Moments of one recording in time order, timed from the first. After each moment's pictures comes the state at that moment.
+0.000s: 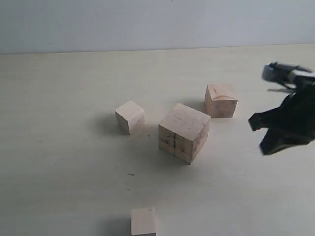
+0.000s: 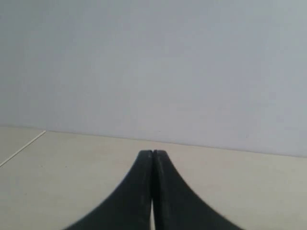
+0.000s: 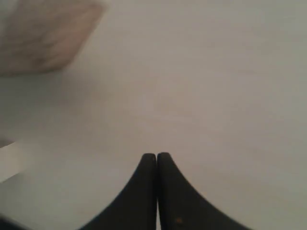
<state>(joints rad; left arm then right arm) 0.08 0.01 0.00 -0.27 0.03 0.21 -0.04 1.59 -0.81 0.49 0.87 -0.41</state>
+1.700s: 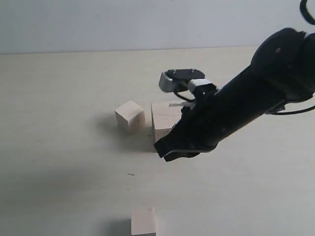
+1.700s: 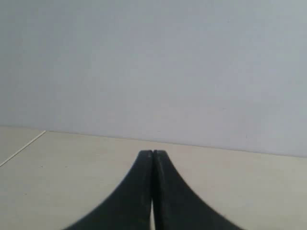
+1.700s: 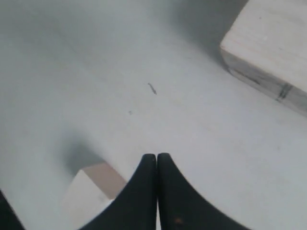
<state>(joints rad) 0.08 0.01 0.00 -0.27 0.03 0.21 0.44 1.67 -0.86 0.84 0.63 -0.70</state>
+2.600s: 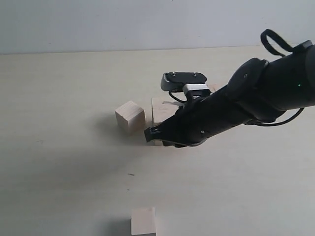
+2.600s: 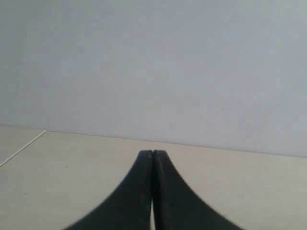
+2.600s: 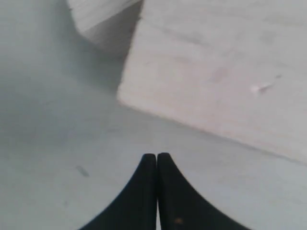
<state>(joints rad) 0.08 0.01 0.00 -0.27 0.03 0.21 0.48 1.79 -0.86 0.97 0.29 -0.64</state>
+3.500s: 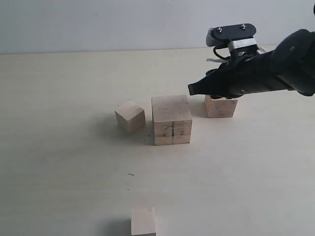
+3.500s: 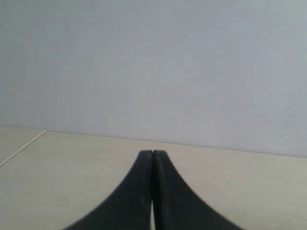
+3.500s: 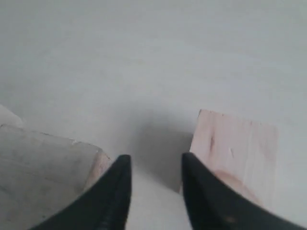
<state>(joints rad) 0.08 0.01 0.00 -0.27 0.03 0.21 0.28 1.71 -0.87 0.79 0.02 -0.72</state>
